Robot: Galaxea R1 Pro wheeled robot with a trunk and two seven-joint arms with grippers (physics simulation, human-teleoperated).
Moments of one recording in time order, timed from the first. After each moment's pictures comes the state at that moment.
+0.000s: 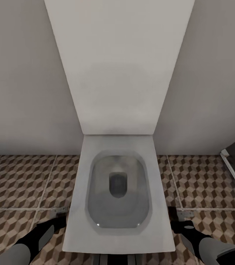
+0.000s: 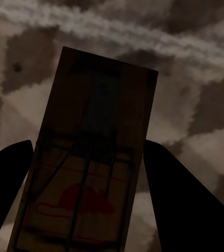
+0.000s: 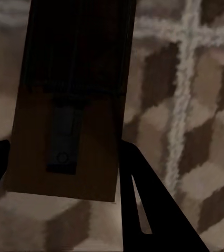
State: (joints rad) left arm -0.61 0.16 -0.22 -0.33 0.46 0.17 0.06; right arm -0.73 -0.12 0.32 0.01 -0.23 -0.07 -0.13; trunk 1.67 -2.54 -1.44
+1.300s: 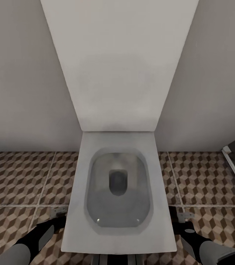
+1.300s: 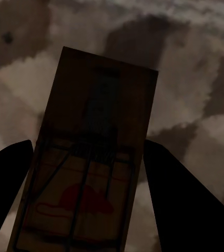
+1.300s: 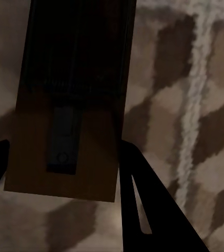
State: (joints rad) left arm -0.61 0.16 -0.22 -0.33 0.46 0.17 0.06; right arm -0.71 -0.12 0.32 0.01 -0.23 -0.14 -0.14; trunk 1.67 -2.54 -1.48
